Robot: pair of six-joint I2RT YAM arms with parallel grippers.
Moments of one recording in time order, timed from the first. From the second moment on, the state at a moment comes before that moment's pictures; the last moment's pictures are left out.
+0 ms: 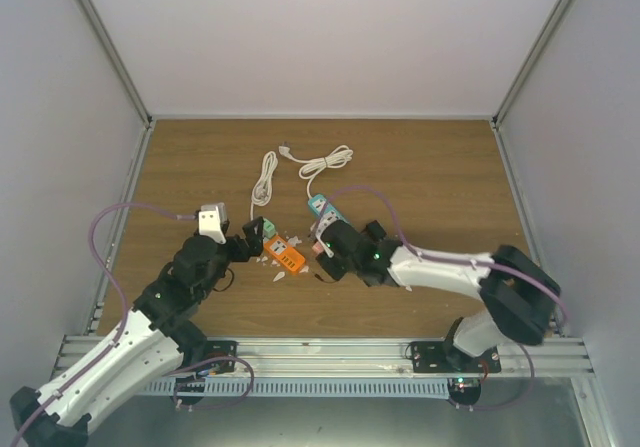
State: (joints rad) left arm -0.64 0.55 0.47 -0.25 -0.34 -0.55; right arm 0.96 1.57 0.84 -0.22 0.18 0.04
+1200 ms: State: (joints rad) left arm -0.66 0.99 0.51 0.02 0.58 -0.46; right arm 1.43 1.04 0.40 0.07 0.74 0.02
